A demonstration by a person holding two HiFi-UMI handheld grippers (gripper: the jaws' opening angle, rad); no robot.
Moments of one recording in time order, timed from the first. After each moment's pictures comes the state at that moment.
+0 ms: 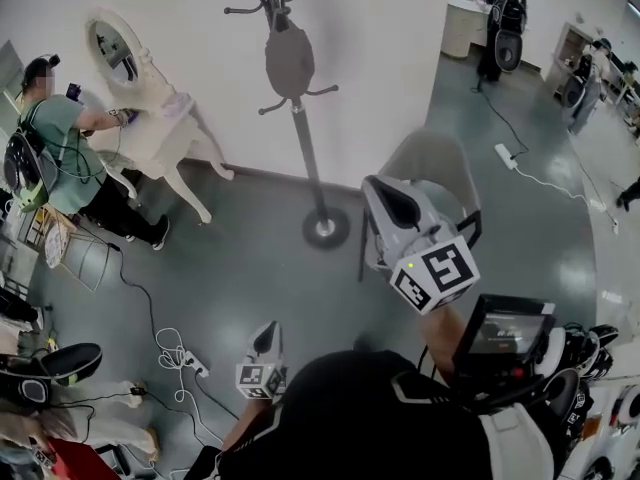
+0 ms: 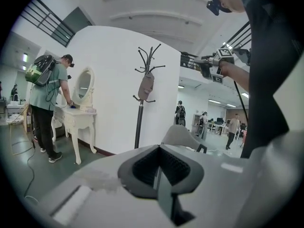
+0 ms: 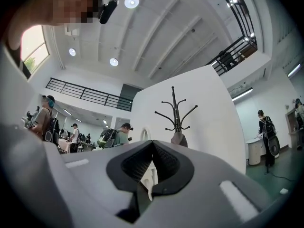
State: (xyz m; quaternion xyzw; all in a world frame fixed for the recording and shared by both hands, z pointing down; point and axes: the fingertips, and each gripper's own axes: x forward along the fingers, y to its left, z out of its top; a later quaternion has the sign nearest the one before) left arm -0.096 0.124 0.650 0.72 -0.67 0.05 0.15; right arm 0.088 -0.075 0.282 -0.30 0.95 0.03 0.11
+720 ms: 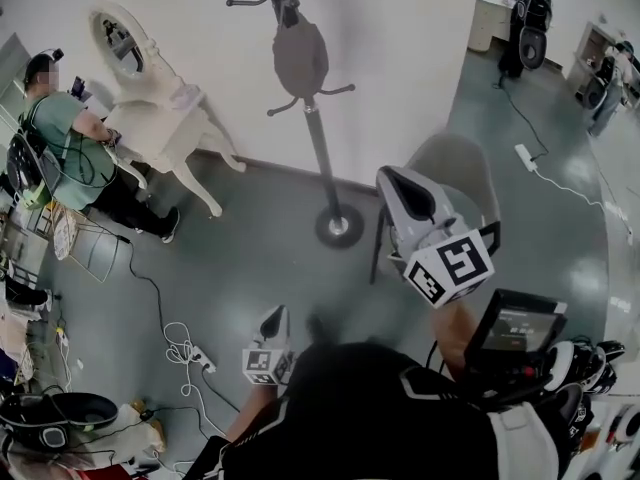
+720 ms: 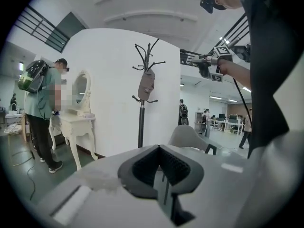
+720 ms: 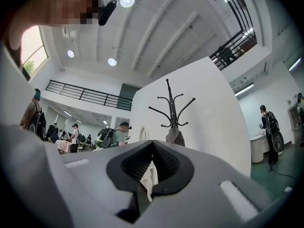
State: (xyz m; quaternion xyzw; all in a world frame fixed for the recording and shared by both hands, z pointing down) left arm -0.118 0.039 0.647 0.72 -0.68 0.07 0.11; right arm 0.073 -0.156 0.292 -0.29 0.95 0.02 0.11
